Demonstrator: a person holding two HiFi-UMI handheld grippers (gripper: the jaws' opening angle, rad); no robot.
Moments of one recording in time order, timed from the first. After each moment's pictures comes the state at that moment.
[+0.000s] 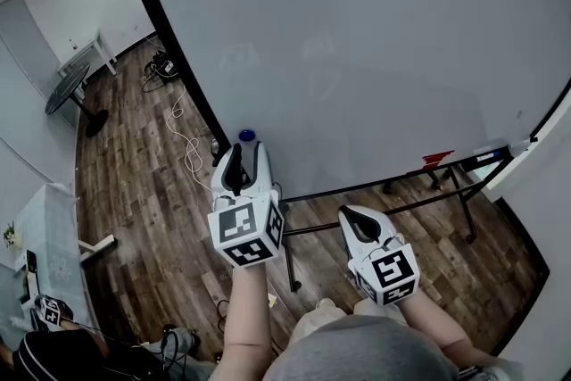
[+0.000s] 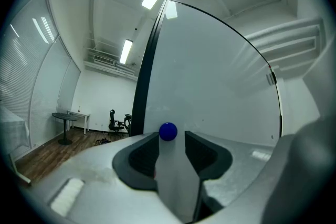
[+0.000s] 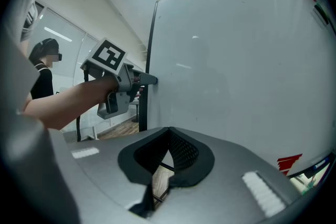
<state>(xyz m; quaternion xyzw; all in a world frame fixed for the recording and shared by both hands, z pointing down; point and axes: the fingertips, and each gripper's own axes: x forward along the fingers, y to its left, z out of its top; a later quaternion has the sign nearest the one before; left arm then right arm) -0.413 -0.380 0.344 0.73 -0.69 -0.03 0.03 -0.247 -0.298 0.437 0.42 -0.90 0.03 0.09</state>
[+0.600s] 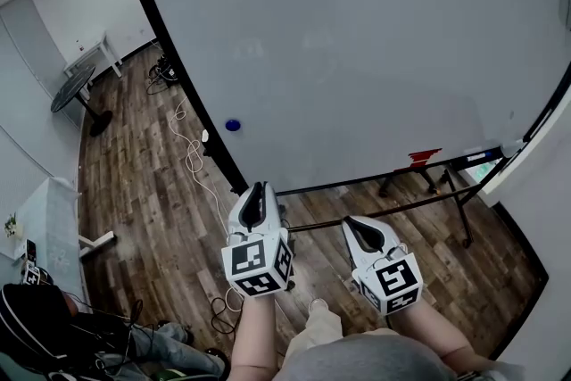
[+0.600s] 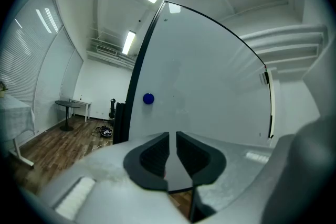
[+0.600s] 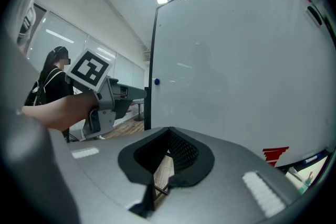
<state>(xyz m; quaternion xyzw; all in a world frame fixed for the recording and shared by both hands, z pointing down) -0.356 -0.298 0.396 0.73 -0.68 -0.02 0.09 -0.197 -0.247 0.439 0.41 -0.90 0.04 0.10</state>
